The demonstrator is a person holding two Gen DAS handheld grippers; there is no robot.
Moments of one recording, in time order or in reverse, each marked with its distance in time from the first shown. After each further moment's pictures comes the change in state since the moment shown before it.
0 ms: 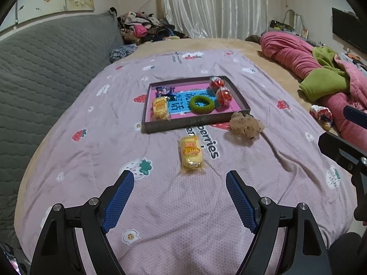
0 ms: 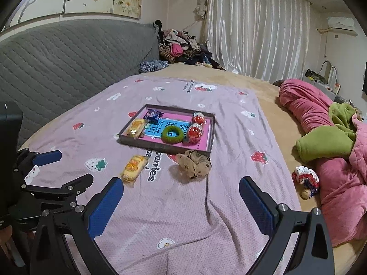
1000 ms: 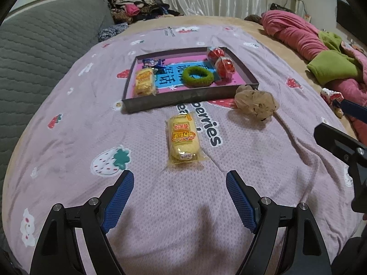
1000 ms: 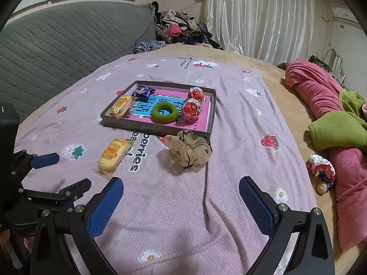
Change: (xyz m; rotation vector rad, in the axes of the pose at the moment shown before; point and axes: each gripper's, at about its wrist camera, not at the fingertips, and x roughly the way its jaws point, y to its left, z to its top) left arm 0.096 -0.016 -0.001 0.009 0.129 -0.029; right arm 0.085 -0.019 -0.011 0.009 0.115 0.004
